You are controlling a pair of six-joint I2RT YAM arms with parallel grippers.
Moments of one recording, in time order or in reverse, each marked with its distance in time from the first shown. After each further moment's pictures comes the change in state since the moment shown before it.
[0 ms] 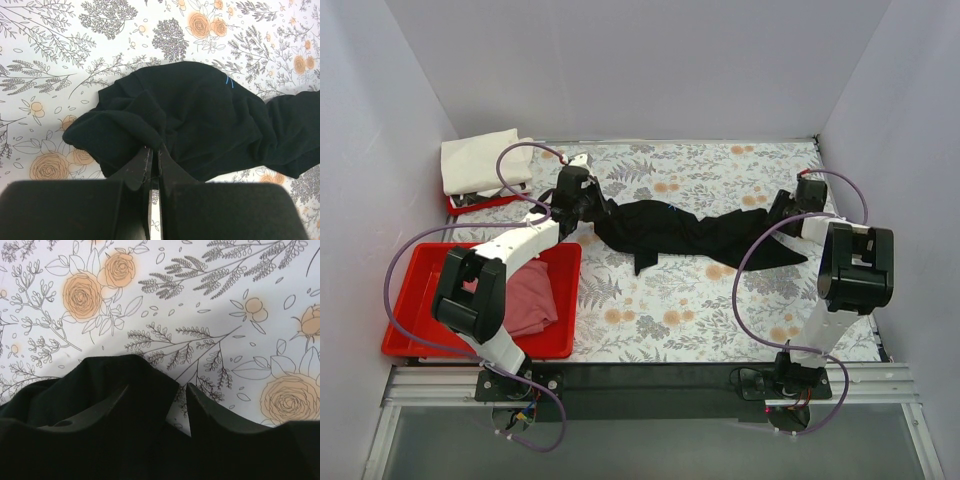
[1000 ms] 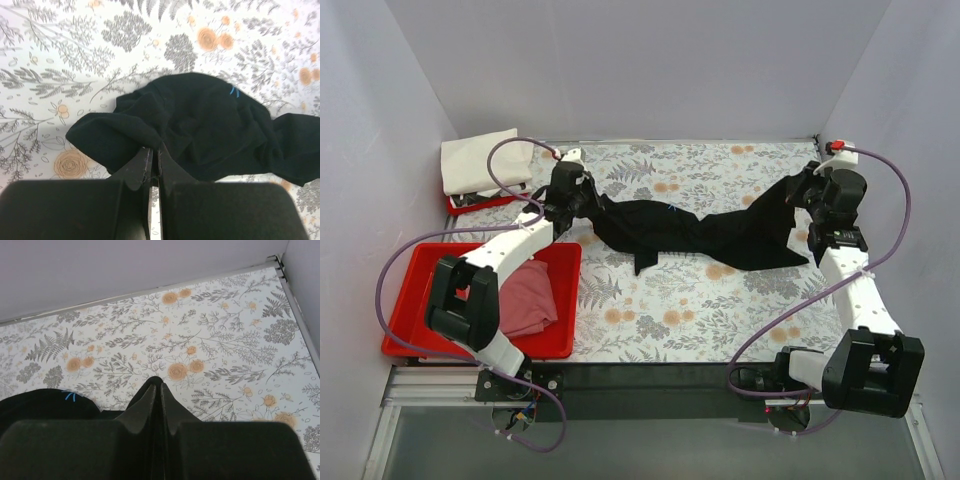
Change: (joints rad) left arm 0.015 -0.052 0.011 -0.056 -0.067 0.026; right arm 0.019 -0.610 -0.108 0.085 -0.063 -0.063
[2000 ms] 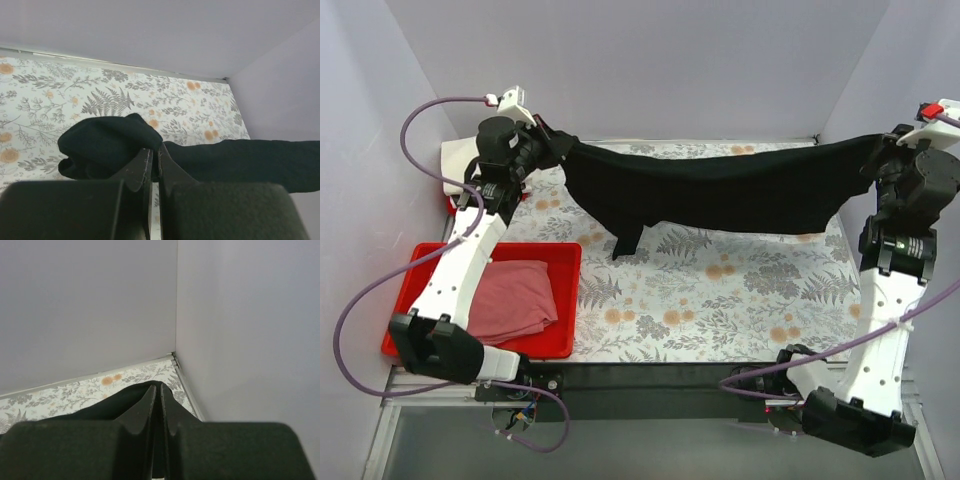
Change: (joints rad) left arm 0.199 -0.206 0.303 -0.097 0.244 -0.005; right arm -0.186 -0.177 0.476 -0.370 0.120 -0.180
